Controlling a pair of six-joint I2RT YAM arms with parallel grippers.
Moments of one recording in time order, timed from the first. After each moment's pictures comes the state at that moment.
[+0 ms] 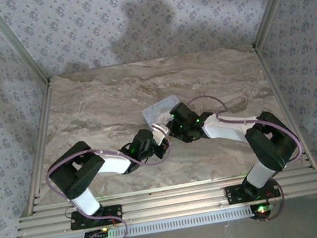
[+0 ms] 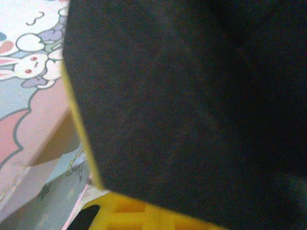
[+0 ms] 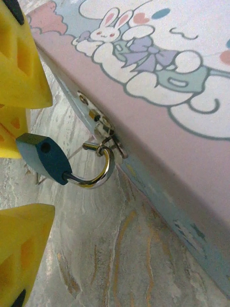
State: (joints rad) left arm -0.89 1.70 0.56 0.60 0.07 -0.10; right arm 0.72 1.59 0.88 -0.26 -0.07 1.13
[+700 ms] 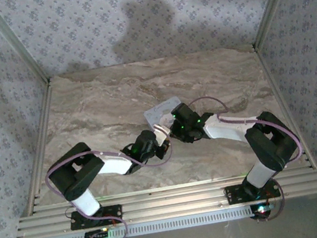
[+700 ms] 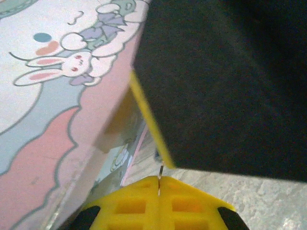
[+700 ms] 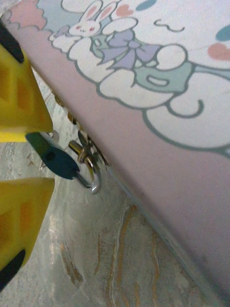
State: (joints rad) left arm -0.93 1.69 0.58 0.54 -0.04 -0.06; right arm 0.71 1.59 0.86 -0.26 -0.10 1.13
